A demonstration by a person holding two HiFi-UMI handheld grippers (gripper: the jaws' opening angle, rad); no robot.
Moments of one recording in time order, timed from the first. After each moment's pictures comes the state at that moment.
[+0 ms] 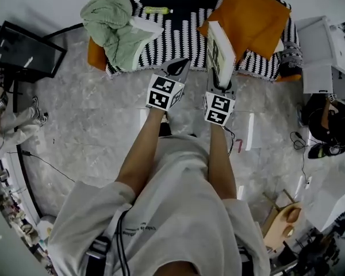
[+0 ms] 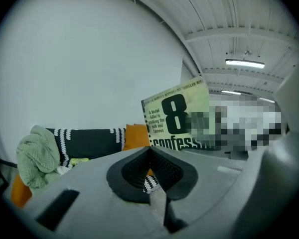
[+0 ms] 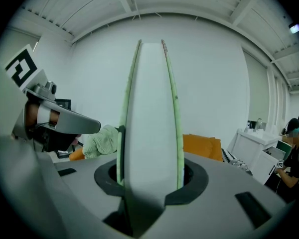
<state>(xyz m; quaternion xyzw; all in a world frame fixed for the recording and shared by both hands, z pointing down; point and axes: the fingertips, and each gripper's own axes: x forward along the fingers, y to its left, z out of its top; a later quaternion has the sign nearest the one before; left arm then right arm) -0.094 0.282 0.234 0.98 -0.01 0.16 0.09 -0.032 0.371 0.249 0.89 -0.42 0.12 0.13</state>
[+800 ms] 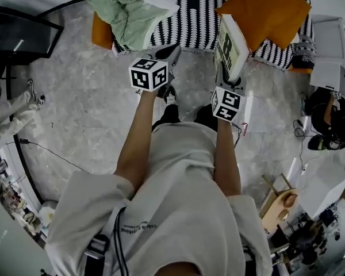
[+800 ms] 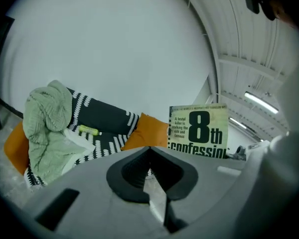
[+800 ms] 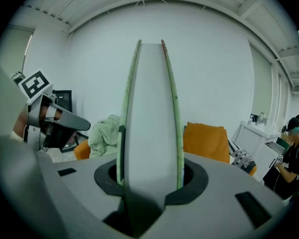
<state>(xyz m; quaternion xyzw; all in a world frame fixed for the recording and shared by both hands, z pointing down) -0.180 0.153 0.313 0.94 -0.03 0.18 0.28 -0.090 0.306 0.305 0.88 -0.41 0.18 0.15</state>
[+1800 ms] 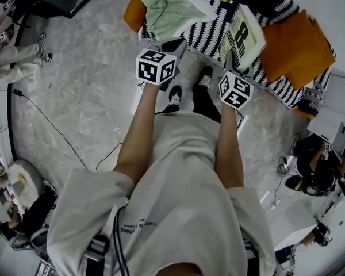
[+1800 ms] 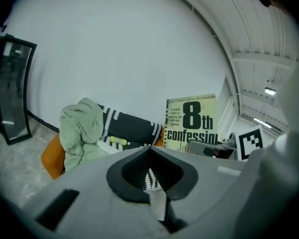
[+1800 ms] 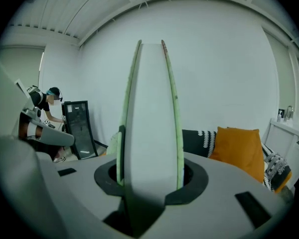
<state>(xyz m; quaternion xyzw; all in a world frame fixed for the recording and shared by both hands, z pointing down) -0.250 0.066 0.307 0.94 -0.16 0.16 0.25 -0.097 0.163 0.300 0.83 -0.52 0.17 0.11</state>
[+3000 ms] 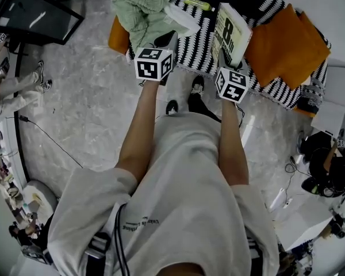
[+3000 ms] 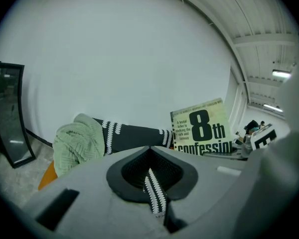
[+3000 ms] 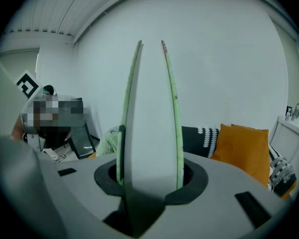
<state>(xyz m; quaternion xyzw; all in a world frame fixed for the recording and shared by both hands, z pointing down) -0.138 -0.016 0.284 0.95 -0.20 0.17 0.19 -0.001 0.116 0.308 0.82 -0.53 0.20 0.12</state>
